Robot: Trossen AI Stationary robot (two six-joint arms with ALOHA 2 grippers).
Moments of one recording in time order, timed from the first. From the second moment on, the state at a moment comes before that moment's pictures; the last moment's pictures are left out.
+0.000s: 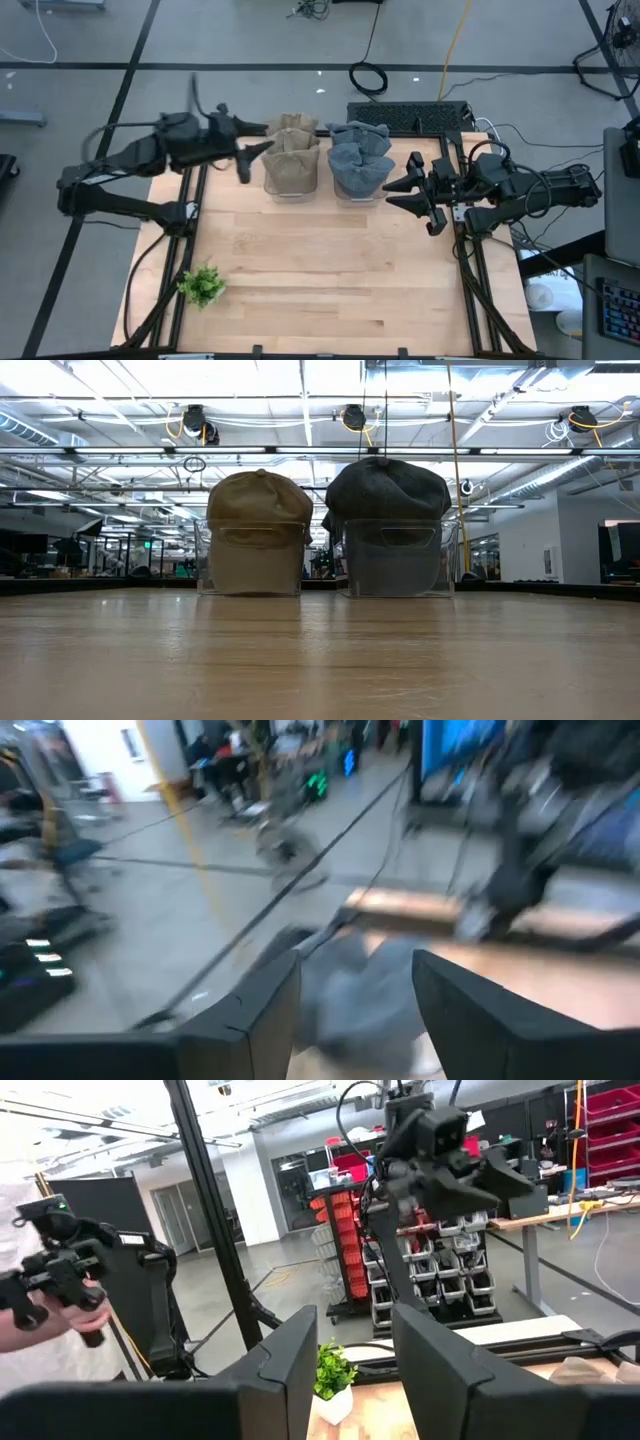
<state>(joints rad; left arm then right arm) 0.21 1.01 1.23 -0.39 -0.21 0.10 0.13 0.87 0.94 0.07 0.00 0.24</state>
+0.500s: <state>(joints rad) 0.09 0.84 1.23 -0.43 -0.03 -0.15 0.13 0.86 0.94 -0.06 -0.02 0.19</state>
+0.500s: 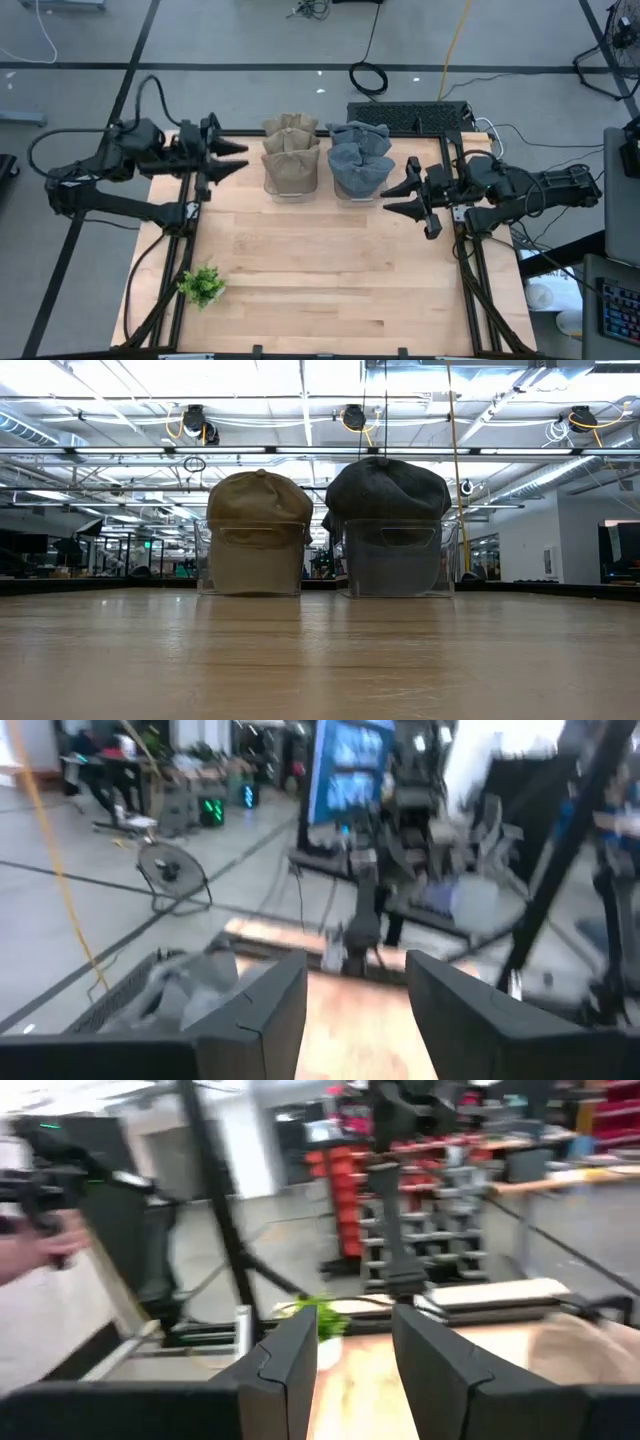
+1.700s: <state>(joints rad) -0.21 0.30 0.55 -0.17 -0.22 -0.14 0.13 0.51 0.30 0.43 0.06 0.20</state>
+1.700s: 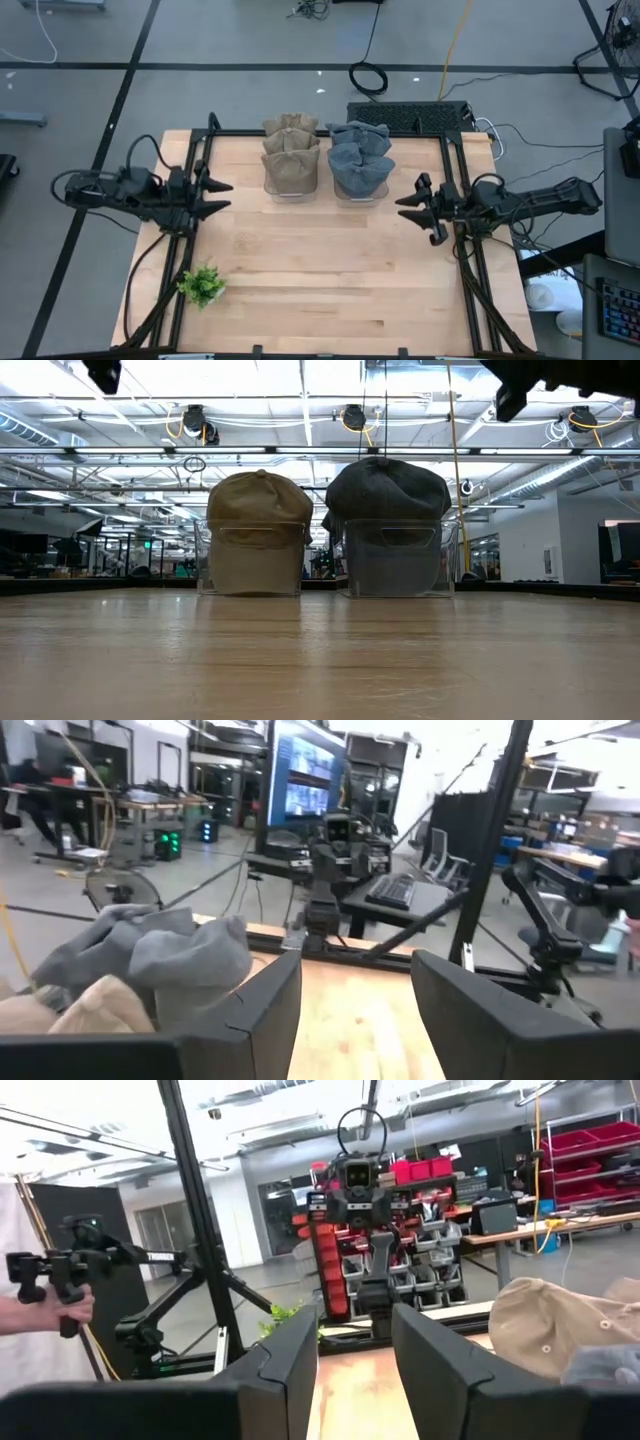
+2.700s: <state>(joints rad) -0.21 0.02 0.26 -0.10 -0.24 -0.18 0.13 0.45 0.04 0.66 0.08 0.28</state>
